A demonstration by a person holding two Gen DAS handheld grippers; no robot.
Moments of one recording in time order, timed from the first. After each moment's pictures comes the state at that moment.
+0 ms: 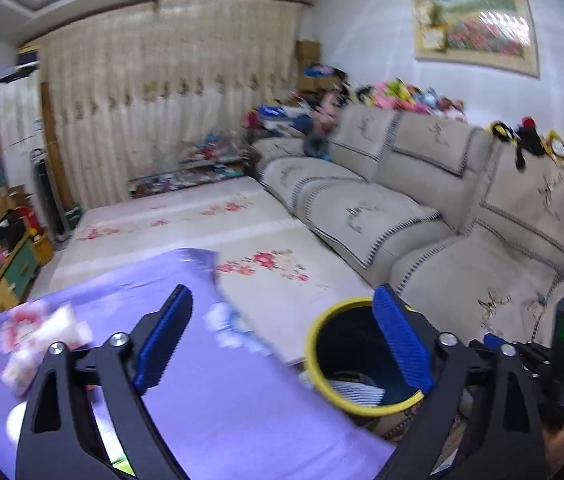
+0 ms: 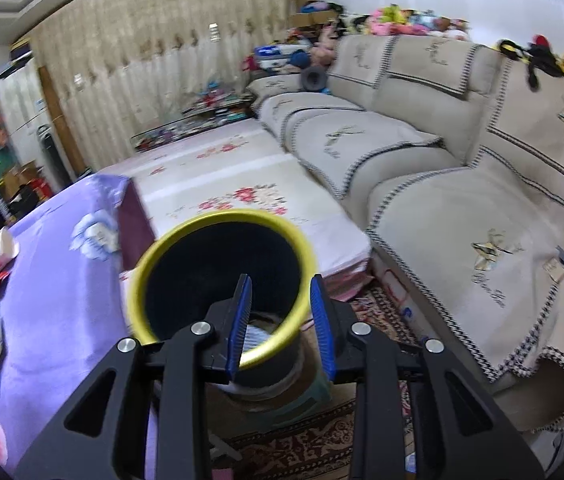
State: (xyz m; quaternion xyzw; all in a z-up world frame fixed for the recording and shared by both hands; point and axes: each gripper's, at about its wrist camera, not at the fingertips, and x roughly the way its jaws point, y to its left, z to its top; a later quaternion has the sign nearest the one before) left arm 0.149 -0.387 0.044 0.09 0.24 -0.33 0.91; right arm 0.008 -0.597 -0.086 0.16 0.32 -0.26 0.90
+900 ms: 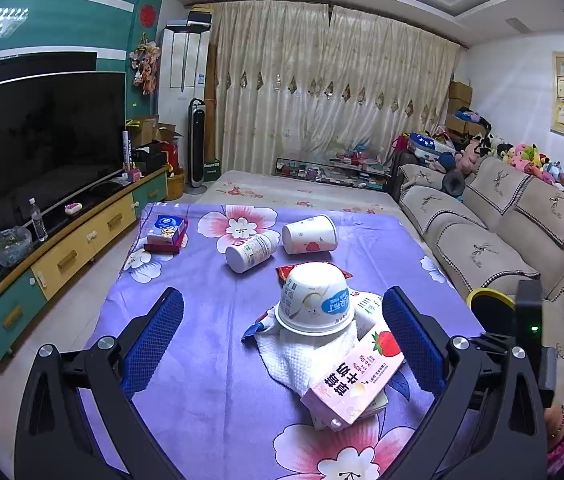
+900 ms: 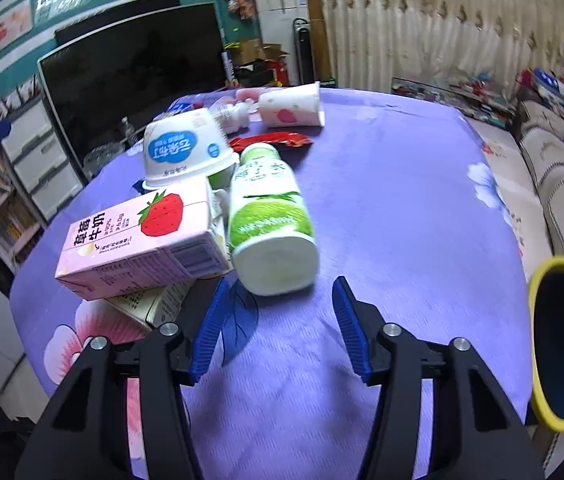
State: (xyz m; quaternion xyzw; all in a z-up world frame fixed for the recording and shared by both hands) left arm 0.092 -0.053 0.006 -0.02 0.26 -0.10 0.96; right arm 0.143 -0.302 -0.109 0.00 0.40 0.17 0.90
